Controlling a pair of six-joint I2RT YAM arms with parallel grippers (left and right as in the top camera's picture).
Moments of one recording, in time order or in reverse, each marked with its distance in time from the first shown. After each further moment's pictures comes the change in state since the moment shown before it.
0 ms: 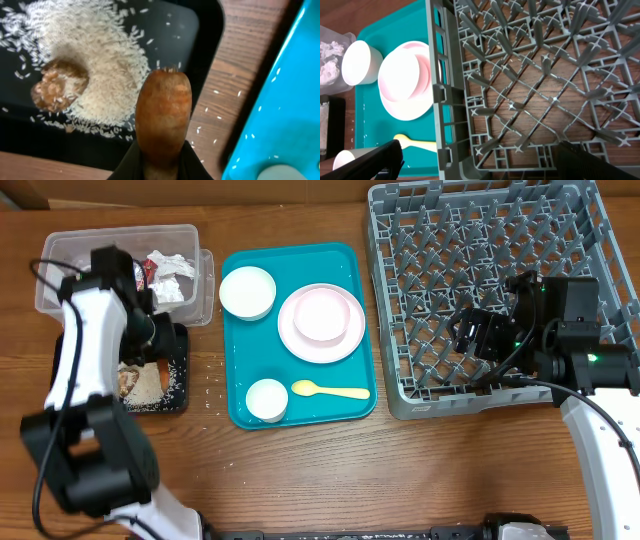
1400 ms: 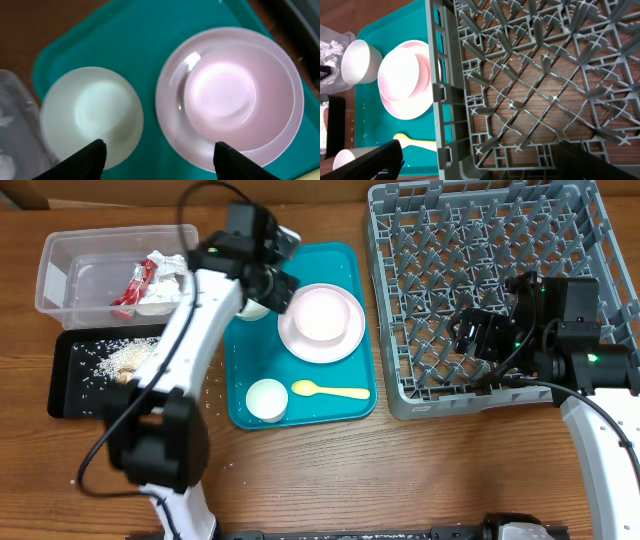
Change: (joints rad) left arm -0.512 0.143 0.234 0.266 0.094 0.328; right arm 0.000 0.000 0.000 -0.004 0.000 0.000
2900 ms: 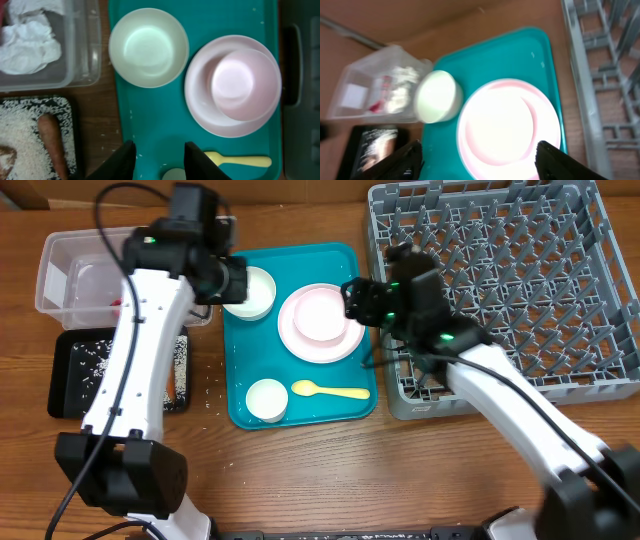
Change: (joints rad) left arm 0.146 -0.146 0.144 -0.346 -0.014 -0.406; right arm 0.497 0.344 0.013 0.629 0.229 0.427
